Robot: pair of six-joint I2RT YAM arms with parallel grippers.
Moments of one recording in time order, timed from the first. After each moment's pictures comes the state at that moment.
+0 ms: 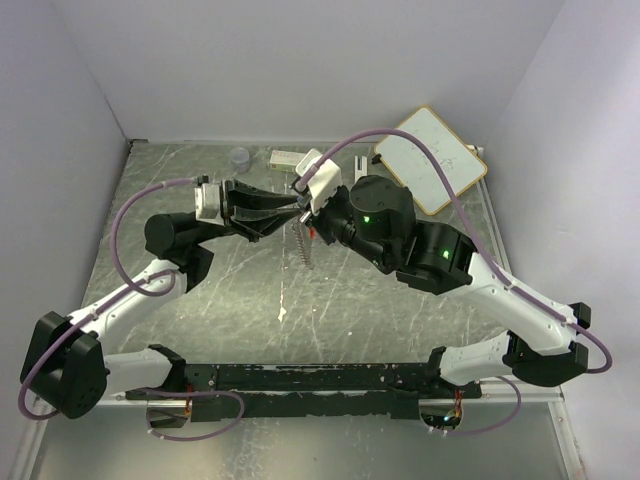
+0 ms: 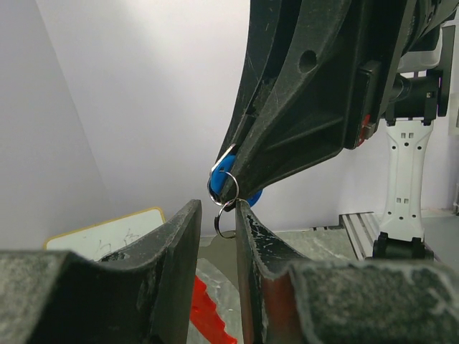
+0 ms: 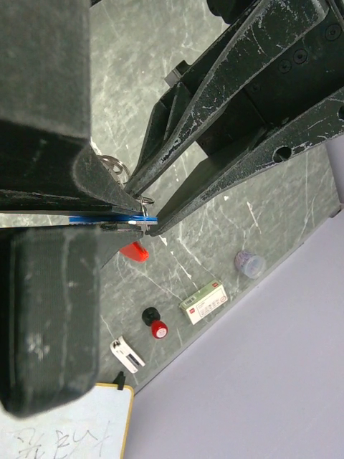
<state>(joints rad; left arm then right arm) -0.52 1.19 0.77 1.19 0.85 -0.40 1.17 1.28 1.67 -0.60 0.37 -0.24</state>
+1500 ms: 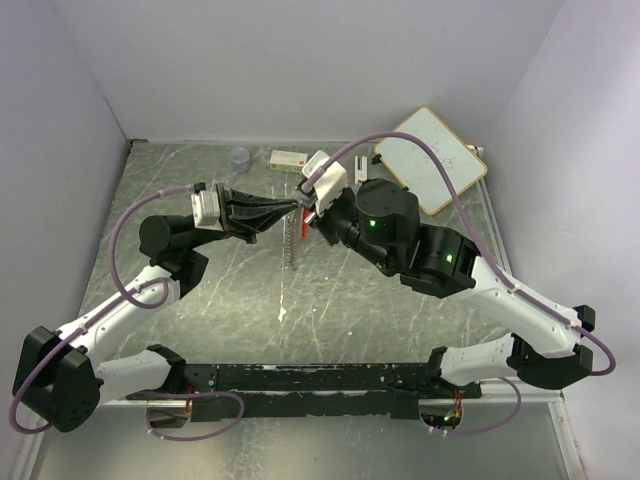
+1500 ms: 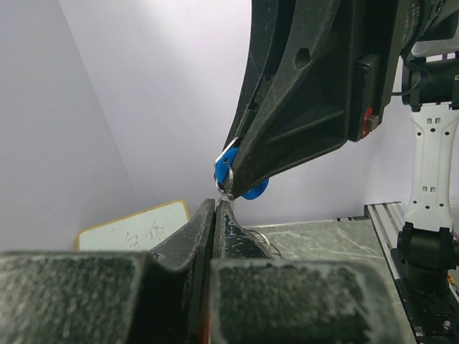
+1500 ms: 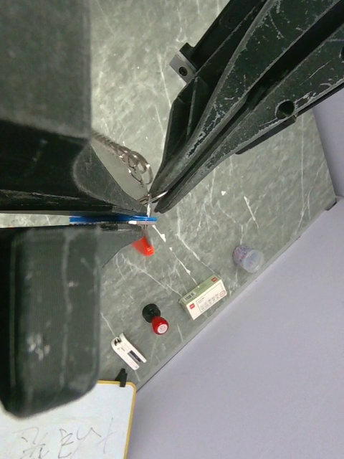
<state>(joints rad) -0.52 1.13 0.76 1.08 0.82 -0.26 1.17 1.25 1.62 -0.57 0.39 -0.24</state>
